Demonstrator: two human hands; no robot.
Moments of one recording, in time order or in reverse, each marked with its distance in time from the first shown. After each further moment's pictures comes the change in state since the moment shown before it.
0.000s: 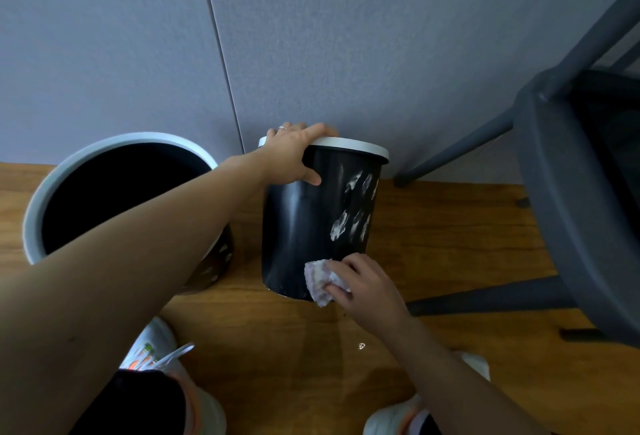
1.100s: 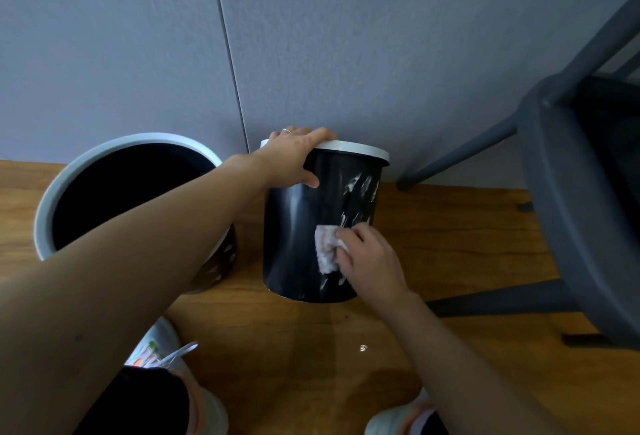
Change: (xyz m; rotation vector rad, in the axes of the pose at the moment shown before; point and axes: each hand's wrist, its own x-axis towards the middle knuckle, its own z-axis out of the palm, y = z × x) left_hand -0.002 -0.012 0.001 0.078 -0.003 0.064; right_hand 0.039 -0.006 -0.017 -0.089 0.067 0.083
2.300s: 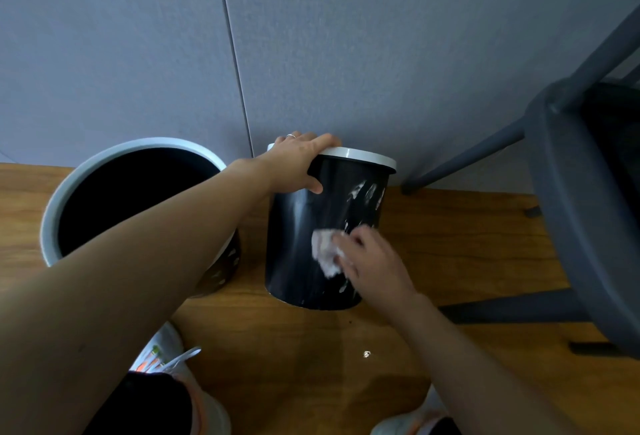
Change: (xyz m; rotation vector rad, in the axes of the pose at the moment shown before) left_hand 0.001 -0.002 0.000 0.013 -0.018 0.013; right_hand 0.006 0.005 -0.001 -0.090 -0.075 -0.089
